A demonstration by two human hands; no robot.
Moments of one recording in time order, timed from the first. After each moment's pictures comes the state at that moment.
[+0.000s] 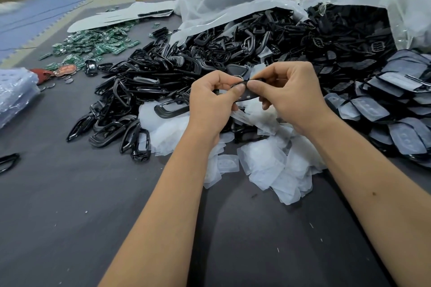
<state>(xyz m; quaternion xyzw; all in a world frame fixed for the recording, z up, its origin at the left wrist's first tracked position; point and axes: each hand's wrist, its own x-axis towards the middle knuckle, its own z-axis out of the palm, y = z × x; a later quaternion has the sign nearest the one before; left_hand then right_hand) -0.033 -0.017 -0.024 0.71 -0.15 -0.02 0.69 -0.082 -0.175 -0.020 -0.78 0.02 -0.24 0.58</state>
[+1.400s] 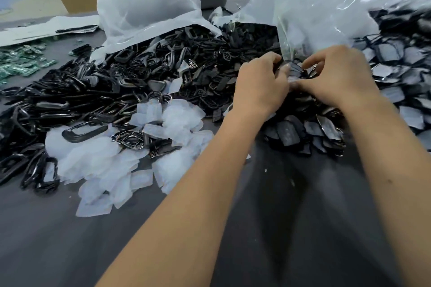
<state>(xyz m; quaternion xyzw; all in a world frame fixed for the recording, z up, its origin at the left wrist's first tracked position) -0.113 -0.225 0.022 0.81 -0.35 0.02 0.48 -0.201 -0.344 0.048 -0.91 0.31 -0.23 0.16</state>
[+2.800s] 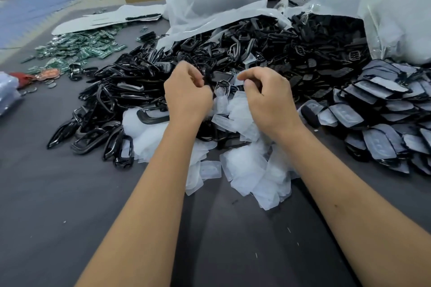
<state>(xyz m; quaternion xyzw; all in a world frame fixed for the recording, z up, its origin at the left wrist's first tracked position) -0.003 -0.025 -0.008 0.86 -0.07 0.12 0.48 -0.083 -0.162 -0.013 -0.85 0.09 -0.27 0.44</state>
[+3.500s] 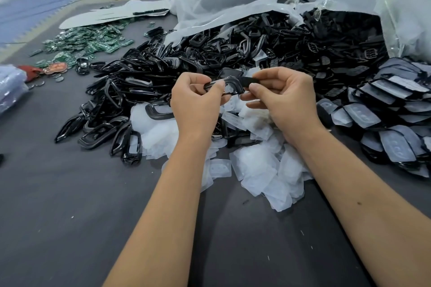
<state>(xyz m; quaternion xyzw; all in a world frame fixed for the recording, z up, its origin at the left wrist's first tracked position) -0.035 -0.018 -0.020 0.69 -0.02 0.06 0.72 -0.083 -0.168 -0.030 -0.67 0.07 -0.25 0.69</state>
